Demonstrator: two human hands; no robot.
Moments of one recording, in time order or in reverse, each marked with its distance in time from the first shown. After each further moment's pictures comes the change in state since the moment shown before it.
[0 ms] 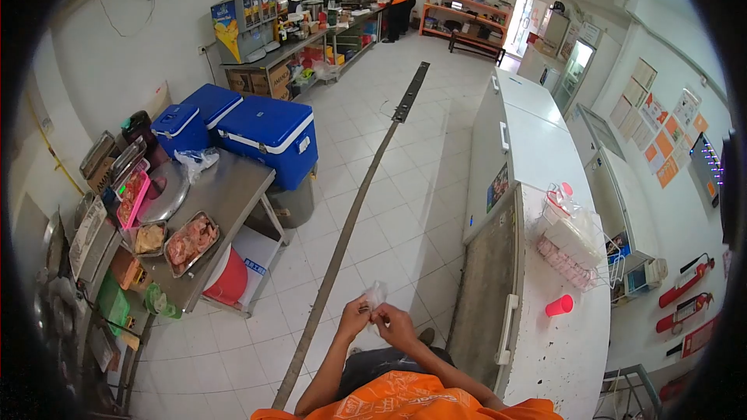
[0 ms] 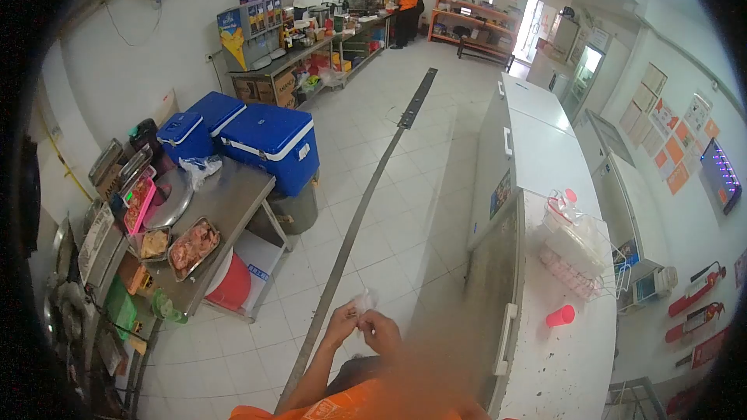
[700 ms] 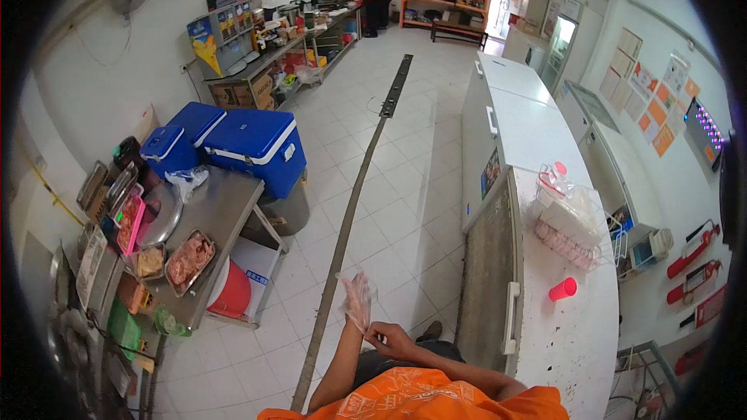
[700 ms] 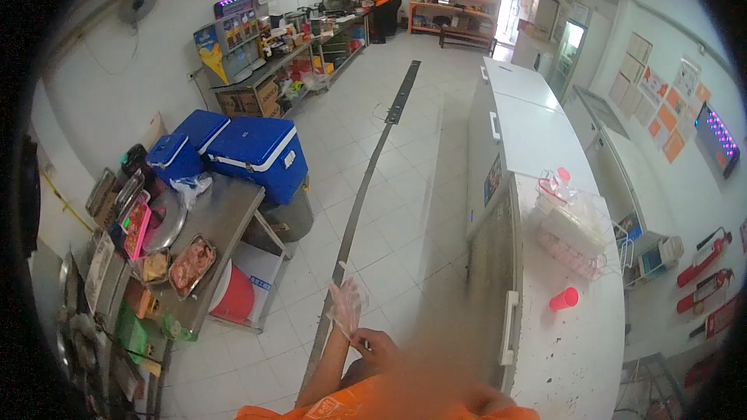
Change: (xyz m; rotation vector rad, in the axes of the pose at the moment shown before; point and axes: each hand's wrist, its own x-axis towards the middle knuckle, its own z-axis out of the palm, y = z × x) left_hand 0.048 0.001 0.033 -0.659 0.220 -0.095; right_hand -0.025 0.020 -0.007 0.203 -0.178 0.070
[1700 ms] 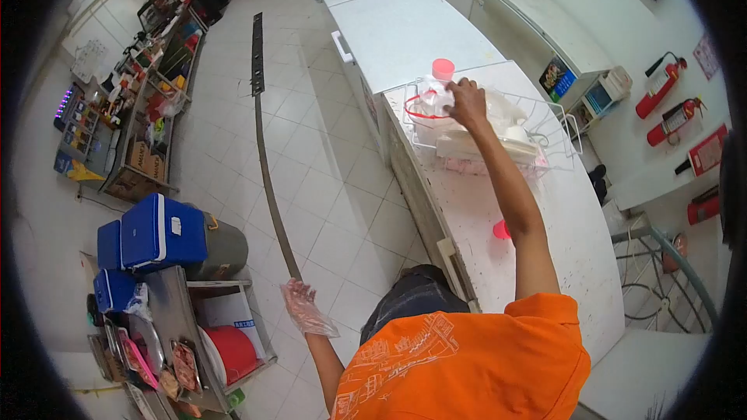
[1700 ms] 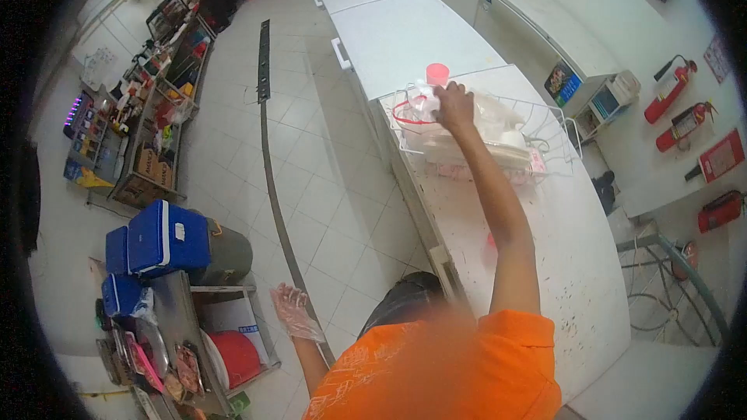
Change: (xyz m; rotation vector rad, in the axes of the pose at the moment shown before) left_hand 0.064 -0.061 0.148 0.230 0.157 0.014; right_hand 0.050 0.078 -0.646 -1.351 0.981 0.259
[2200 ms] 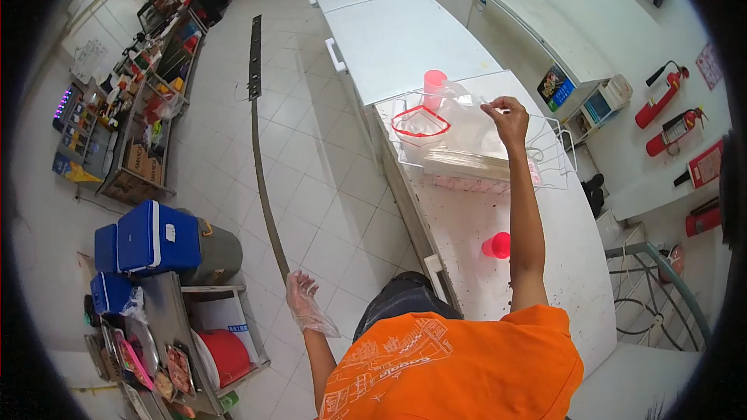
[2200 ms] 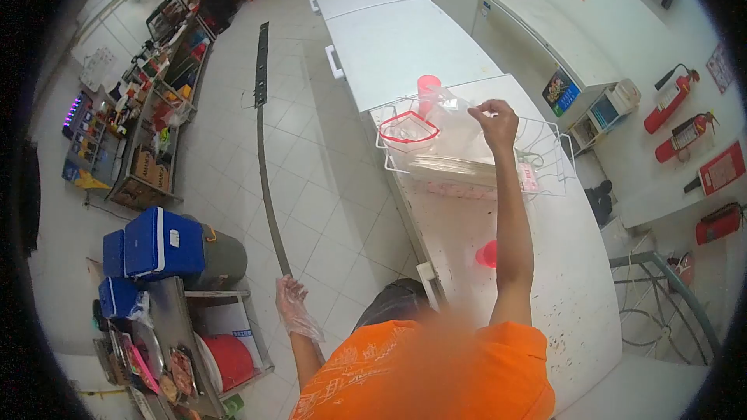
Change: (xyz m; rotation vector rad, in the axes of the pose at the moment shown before) left_hand -0.002 -0.014 0.073 0.145 -0.057 -0.014; right_hand -0.018 0.093 -0.045 0.558 0.207 0.388
